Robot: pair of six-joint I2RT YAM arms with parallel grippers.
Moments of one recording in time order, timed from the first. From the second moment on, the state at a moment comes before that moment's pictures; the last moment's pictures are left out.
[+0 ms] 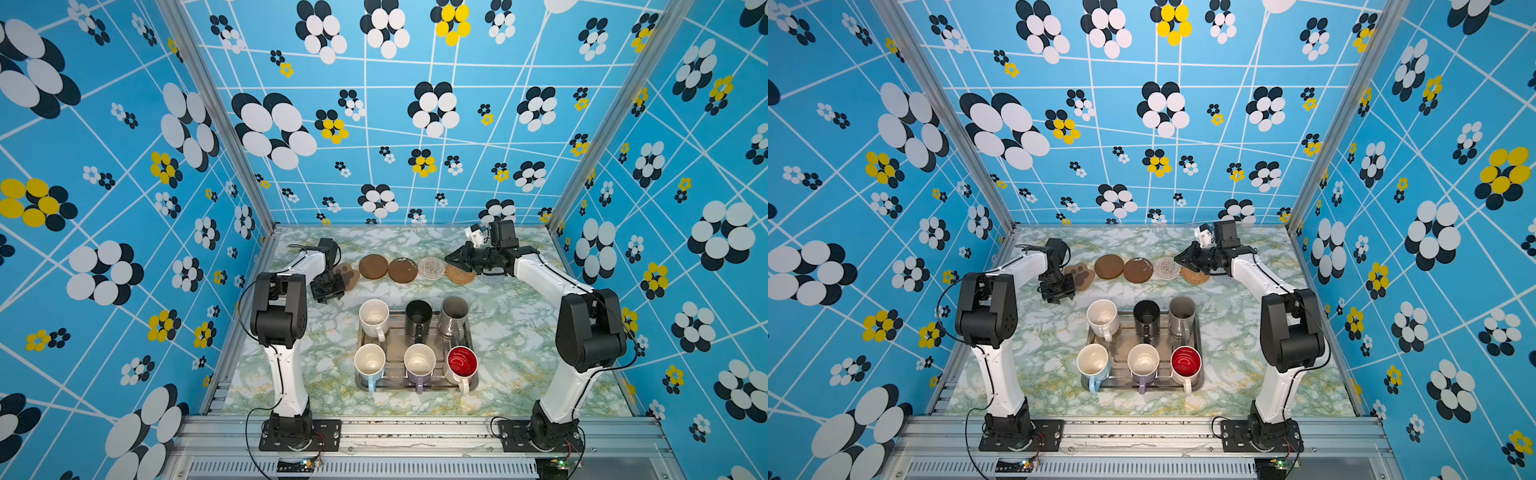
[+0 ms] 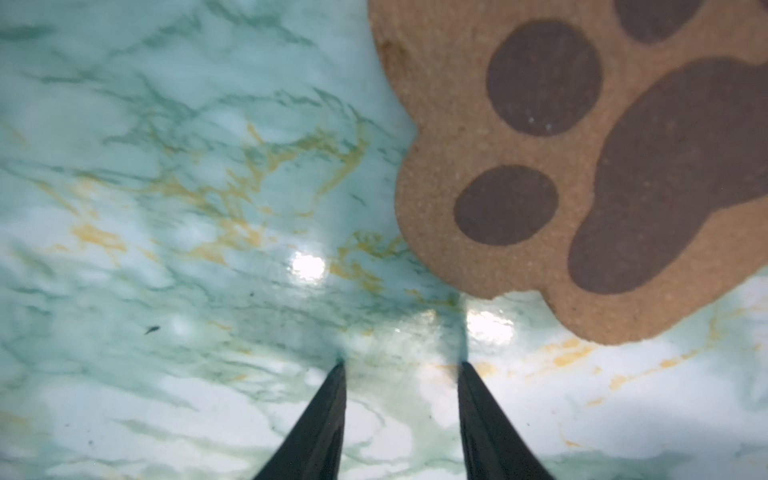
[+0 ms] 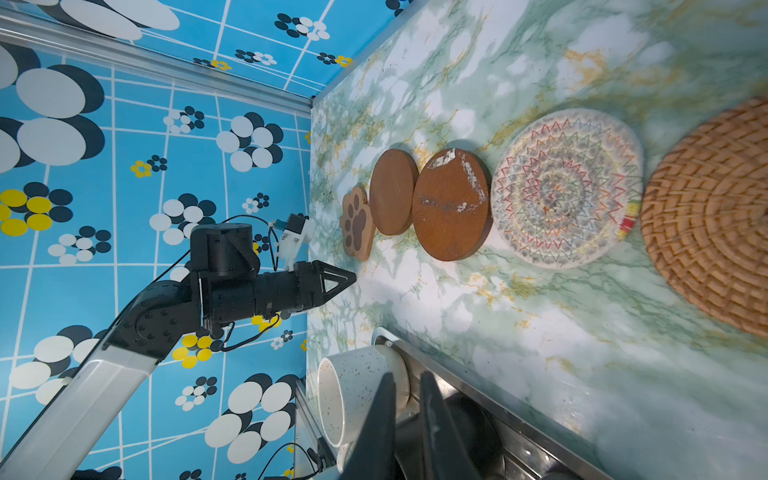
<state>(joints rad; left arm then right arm) -0.06 2.07 1.50 -0.89 0.01 -0.45 0.20 1.84 1.40 -0.33 -0.71 0.62</state>
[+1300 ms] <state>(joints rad) 0.04 2.30 1.86 -0.88 0.13 -0.46 0.20 1.84 1.40 -0.36 -0.68 0.61</state>
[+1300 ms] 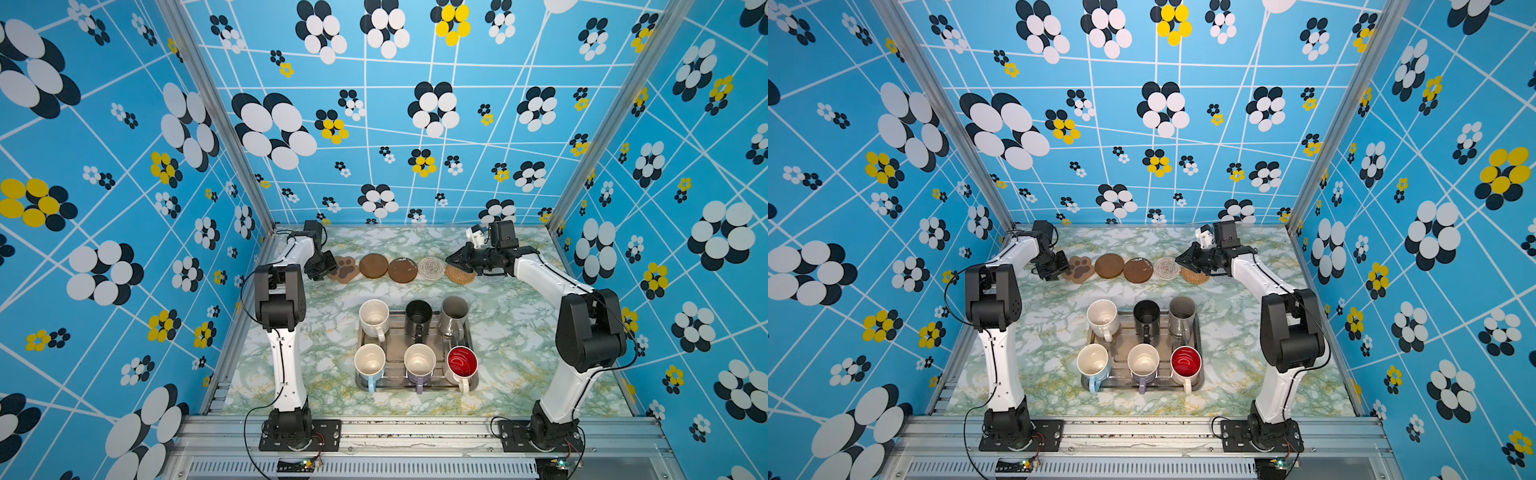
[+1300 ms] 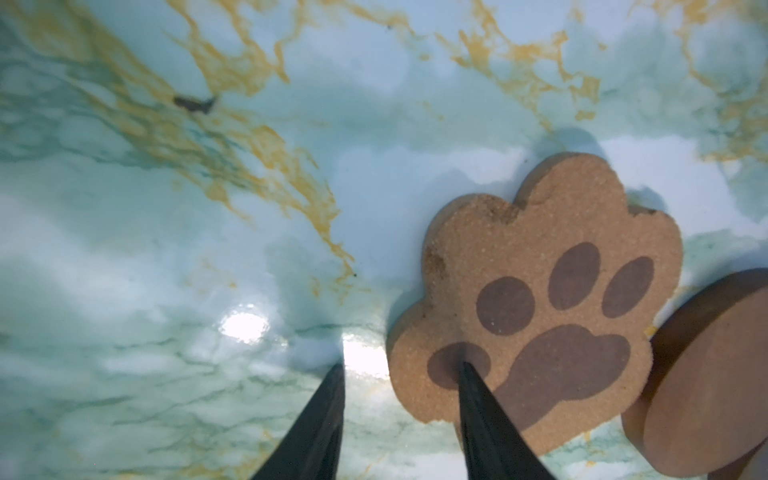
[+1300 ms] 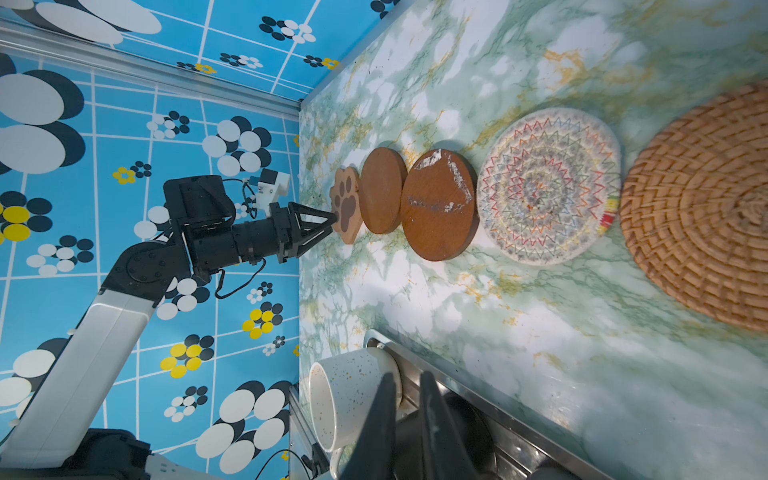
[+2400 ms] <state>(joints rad) -0.18 1.51 1.58 -0.63 0.01 -0.42 0.17 1.65 1.45 -0.60 -0.49 0.42</state>
